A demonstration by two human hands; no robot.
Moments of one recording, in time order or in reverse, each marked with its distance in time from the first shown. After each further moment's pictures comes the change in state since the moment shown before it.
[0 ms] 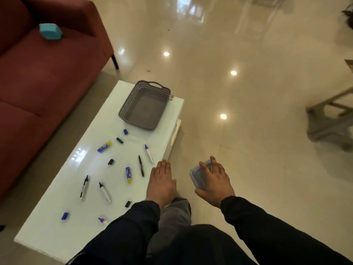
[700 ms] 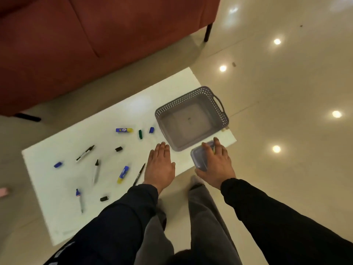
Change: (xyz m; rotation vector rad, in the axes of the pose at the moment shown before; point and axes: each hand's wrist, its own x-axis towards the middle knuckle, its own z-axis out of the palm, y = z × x) left_hand 0.270 -0.051 -0.062 -0.180 0.092 -0.686; right_hand 0.416 -0.077 -0.110 -0.218 -0.275 -0.575
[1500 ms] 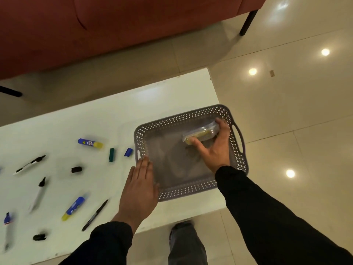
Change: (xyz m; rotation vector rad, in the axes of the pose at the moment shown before) left_hand 0.167 -0.014 0.121 0.014 0.058 -0.220; right_hand 0.318 0.073 0.047 0.762 0.177 -0.129
